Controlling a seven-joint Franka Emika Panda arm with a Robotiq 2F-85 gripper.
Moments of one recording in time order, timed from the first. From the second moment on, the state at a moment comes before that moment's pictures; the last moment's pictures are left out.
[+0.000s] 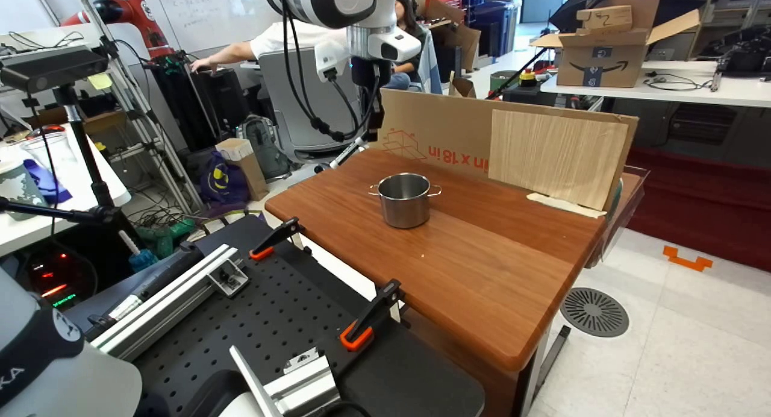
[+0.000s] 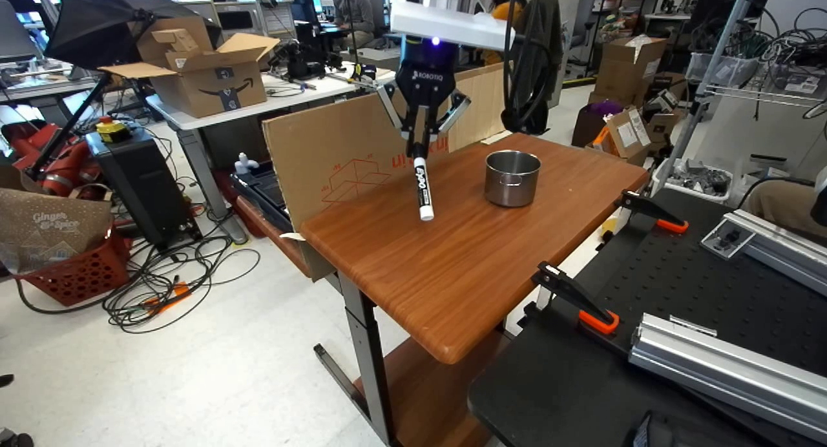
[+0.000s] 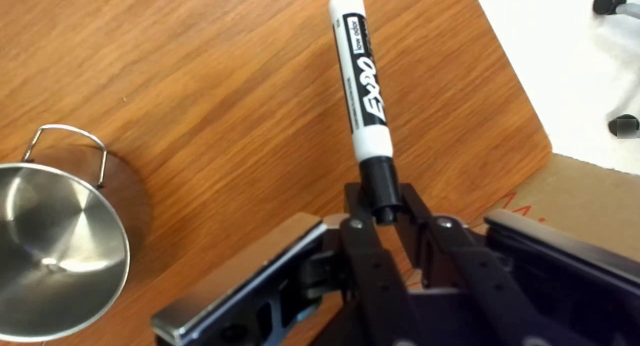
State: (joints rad) arm 0.14 0.40 0.06 -2.06 0.27 2.48 0.54
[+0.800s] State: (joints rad) arm 0.22 0.58 -0.01 -1.94 0.21 2.50 0.73
